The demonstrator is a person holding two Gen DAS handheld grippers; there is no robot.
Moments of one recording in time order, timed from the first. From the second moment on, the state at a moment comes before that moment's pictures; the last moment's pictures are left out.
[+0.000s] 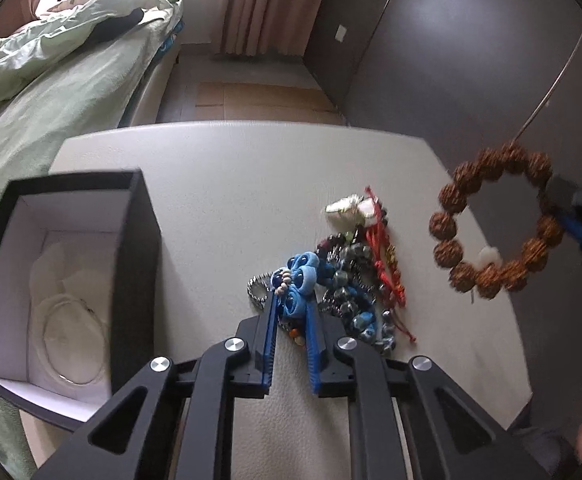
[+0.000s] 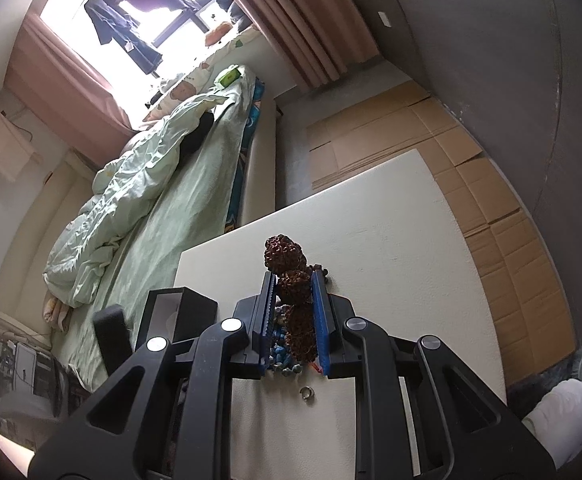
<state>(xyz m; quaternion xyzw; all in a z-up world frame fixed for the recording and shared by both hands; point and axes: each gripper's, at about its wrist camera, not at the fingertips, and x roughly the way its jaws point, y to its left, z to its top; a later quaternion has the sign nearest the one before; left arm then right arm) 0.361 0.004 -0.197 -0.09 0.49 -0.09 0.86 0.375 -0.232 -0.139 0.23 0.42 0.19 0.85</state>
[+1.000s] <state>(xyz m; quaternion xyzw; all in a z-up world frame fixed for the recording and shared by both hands) 0.308 0.117 -0.102 -0.16 0.40 -0.05 0.90 0.345 -0.154 -0.098 0.22 0.39 0.26 0.86</state>
